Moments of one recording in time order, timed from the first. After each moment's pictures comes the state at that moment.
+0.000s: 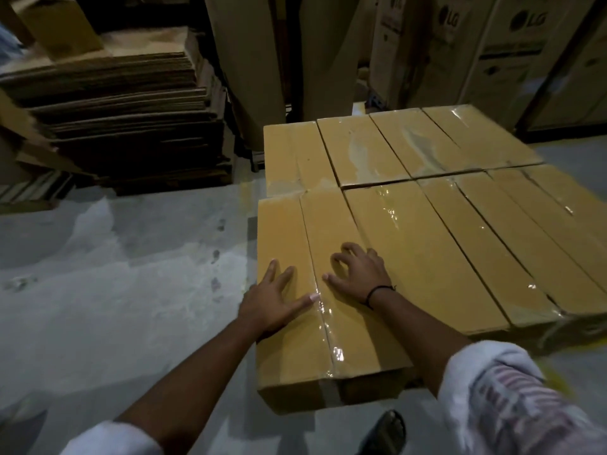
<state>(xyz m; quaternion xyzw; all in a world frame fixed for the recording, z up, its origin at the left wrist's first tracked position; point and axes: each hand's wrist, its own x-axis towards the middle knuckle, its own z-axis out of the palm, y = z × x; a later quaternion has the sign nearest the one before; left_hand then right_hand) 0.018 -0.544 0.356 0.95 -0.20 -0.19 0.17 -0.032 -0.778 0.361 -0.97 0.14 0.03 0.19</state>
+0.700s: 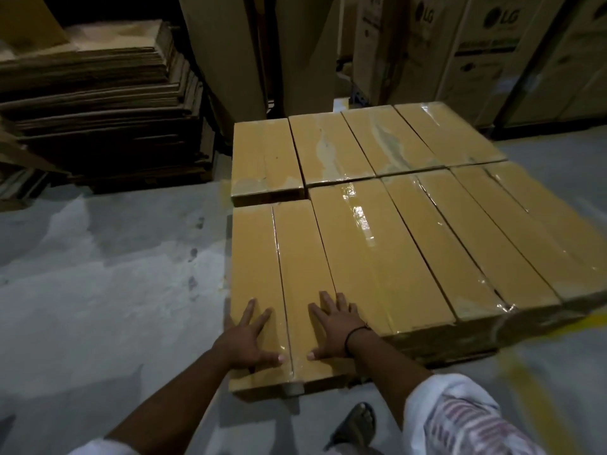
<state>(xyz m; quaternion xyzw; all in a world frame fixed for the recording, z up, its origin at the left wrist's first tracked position) -0.033 -0.585 0.305 0.90 -0.22 -0.37 0.04 -0.115 -0.832 0.289 -0.95 0.03 0.30 0.12</state>
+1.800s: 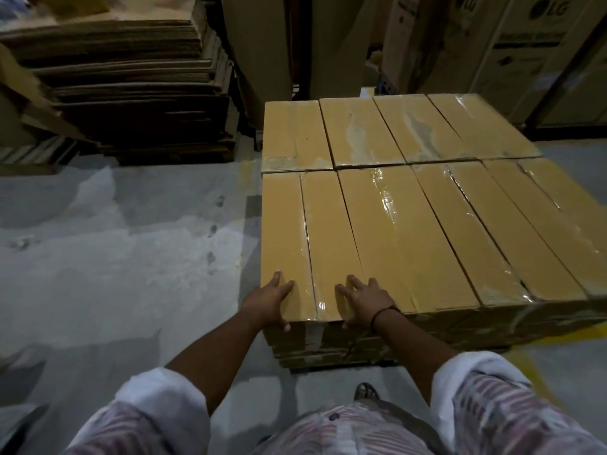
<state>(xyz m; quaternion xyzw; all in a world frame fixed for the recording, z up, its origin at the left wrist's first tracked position) -0.031 -0.563 0.295 0.93 -0.27 -0.27 -0.01 -0.129 -0.812 0.304 -0.96 0.03 0.27 0.02</state>
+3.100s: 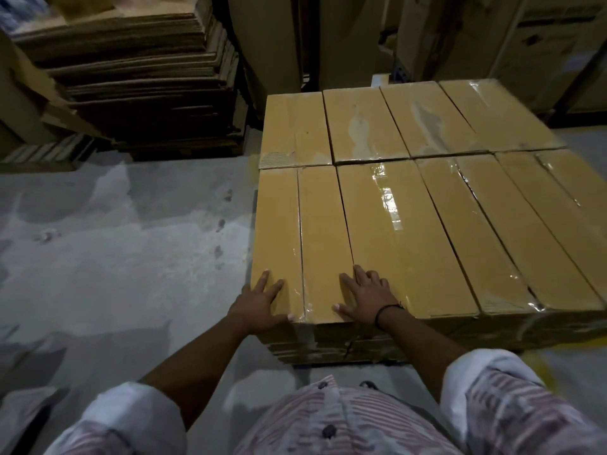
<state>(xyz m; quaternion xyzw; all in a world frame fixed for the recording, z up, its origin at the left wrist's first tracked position) -0.039 -0.573 0.289 0.93 -0.21 -0.29 0.02 -0.120 -0.859 0.286 -0.97 0.04 0.21 0.10</state>
